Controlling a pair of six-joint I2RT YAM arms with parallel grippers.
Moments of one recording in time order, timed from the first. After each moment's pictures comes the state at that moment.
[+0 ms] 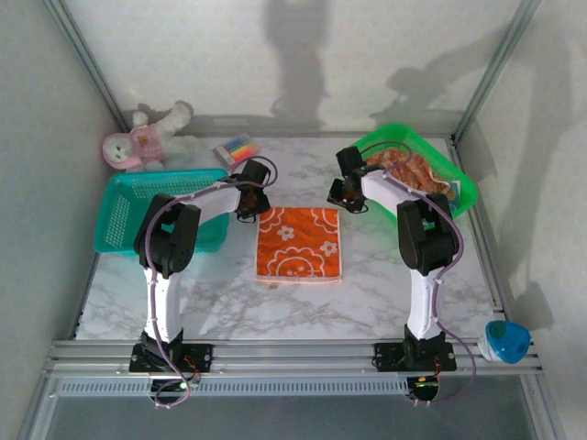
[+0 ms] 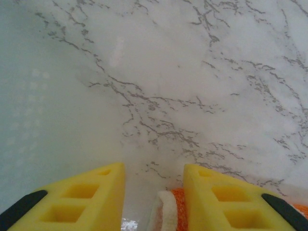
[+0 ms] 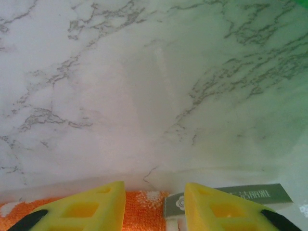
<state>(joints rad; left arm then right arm) -0.40 2.08 1.42 -0.46 -0.11 -0.75 0.38 2.05 1.51 -0.61 -0.05 0.67</state>
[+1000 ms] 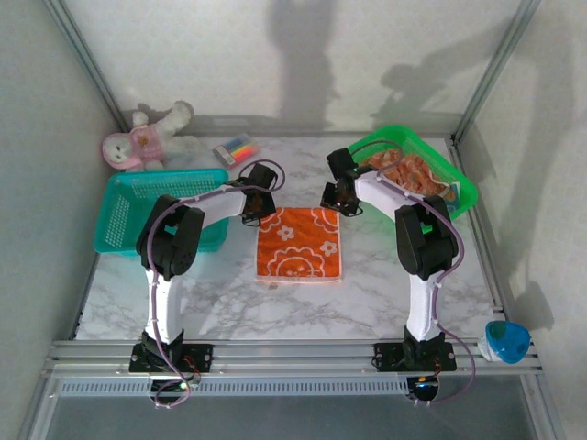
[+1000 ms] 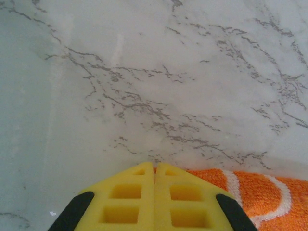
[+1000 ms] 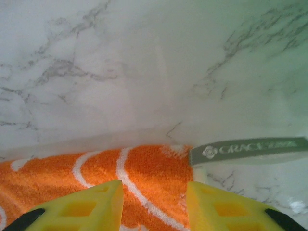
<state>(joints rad) -0.45 2.07 1.40 -0.45 -0.12 -0.73 0.44 2.03 1.53 -0.68 -0.03 0.65</state>
